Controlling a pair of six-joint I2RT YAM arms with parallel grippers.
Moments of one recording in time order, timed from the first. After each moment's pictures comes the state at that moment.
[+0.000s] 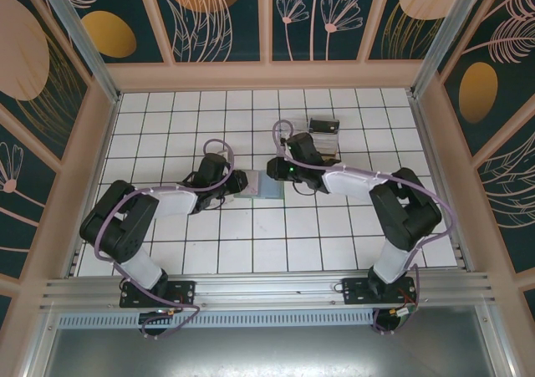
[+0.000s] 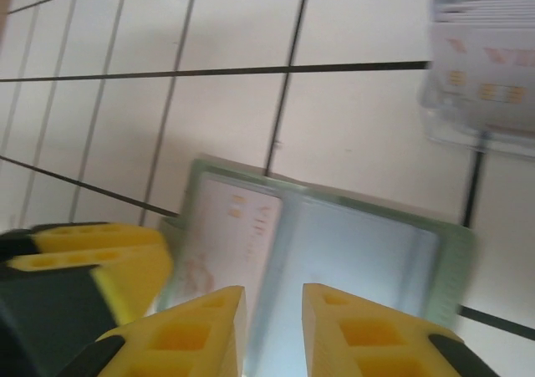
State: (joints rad) left arm -0.52 1.66 0.67 0.27 0.14 -0.70; right arm 0.65 1.74 0.99 0.02 -0.24 0.62
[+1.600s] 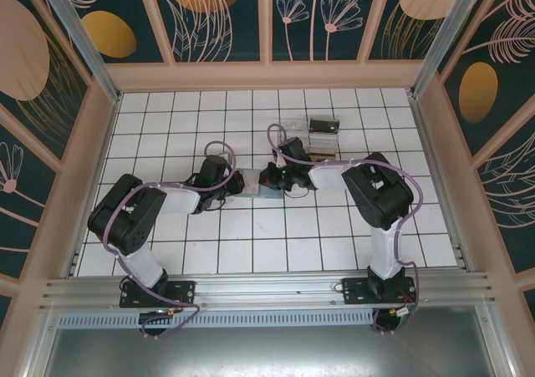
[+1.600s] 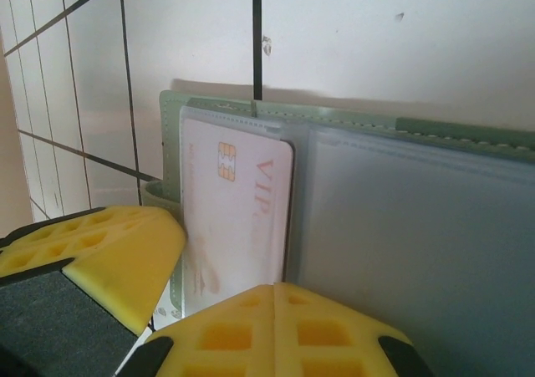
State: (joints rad) left arm -0.51 1.73 0.67 0.33 0.14 -0.70; right arm 0.64 1.97 1.06 0.07 -0.48 0.84
